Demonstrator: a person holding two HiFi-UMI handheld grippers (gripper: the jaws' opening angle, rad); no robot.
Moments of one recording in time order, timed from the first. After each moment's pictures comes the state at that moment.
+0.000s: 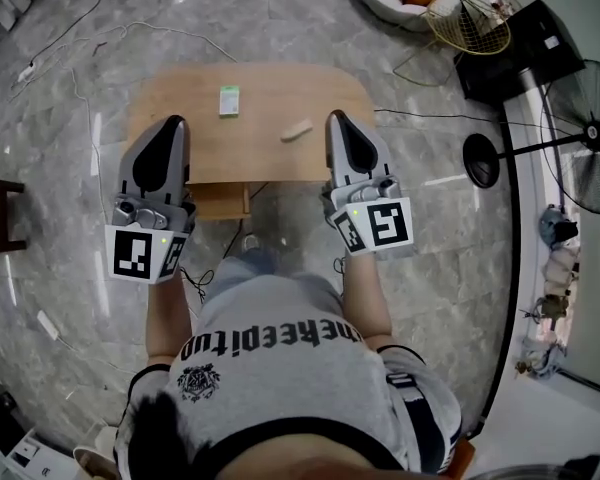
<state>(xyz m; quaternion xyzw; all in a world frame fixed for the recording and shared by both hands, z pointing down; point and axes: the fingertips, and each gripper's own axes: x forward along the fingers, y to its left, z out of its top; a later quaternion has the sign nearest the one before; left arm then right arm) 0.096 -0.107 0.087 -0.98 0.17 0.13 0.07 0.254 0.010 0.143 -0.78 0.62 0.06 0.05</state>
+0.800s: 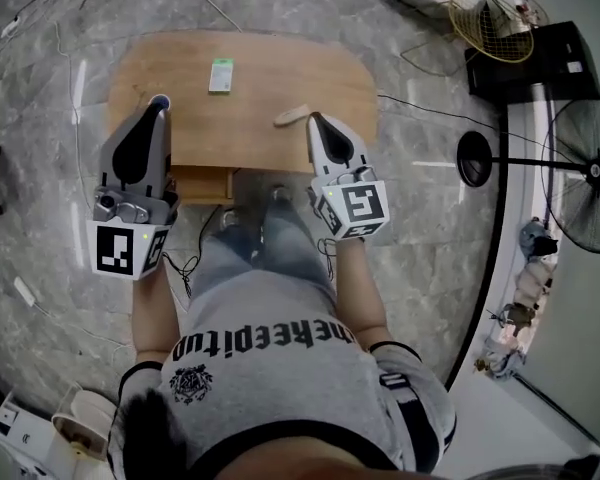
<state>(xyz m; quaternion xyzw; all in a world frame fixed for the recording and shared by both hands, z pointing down) 0.145 -0.188 0.140 -0.97 0.20 0.10 0.04 0.313 -0.074 0.281 -0.75 0.65 -0.09 -0.06</state>
